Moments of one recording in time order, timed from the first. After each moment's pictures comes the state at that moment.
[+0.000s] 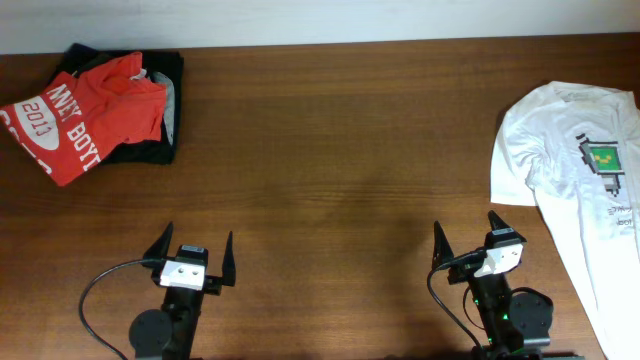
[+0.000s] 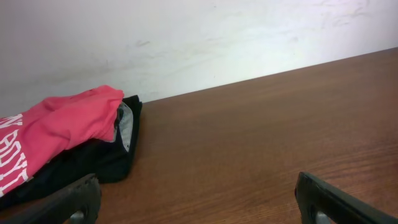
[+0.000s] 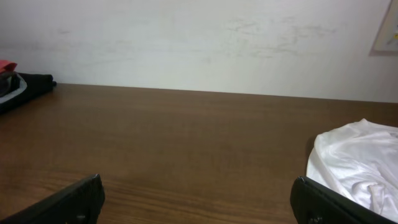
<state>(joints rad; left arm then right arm) 0.02 0.01 0.01 -0.06 0.17 0.17 0.01 0.01 0.01 -0.06 -0.16 0.00</state>
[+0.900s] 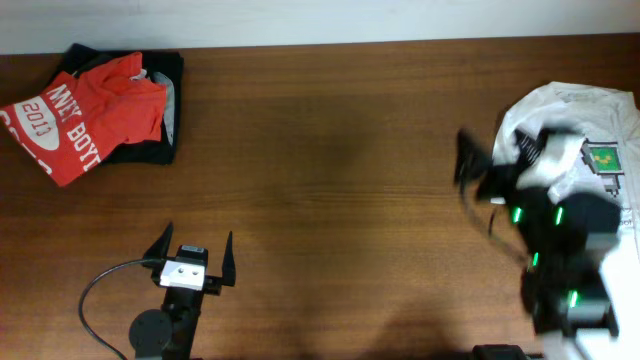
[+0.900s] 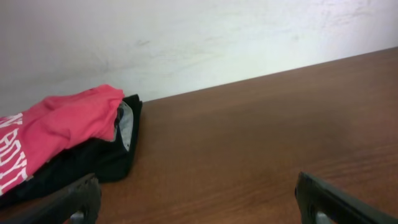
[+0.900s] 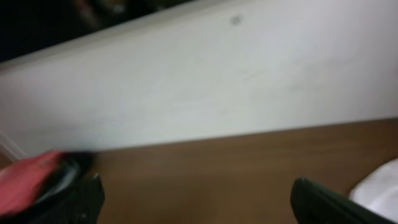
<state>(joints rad) 0.02 0.01 0.01 -0.06 0.17 0.17 -0.04 0.83 0.82 -0.10 -0.20 0.23</state>
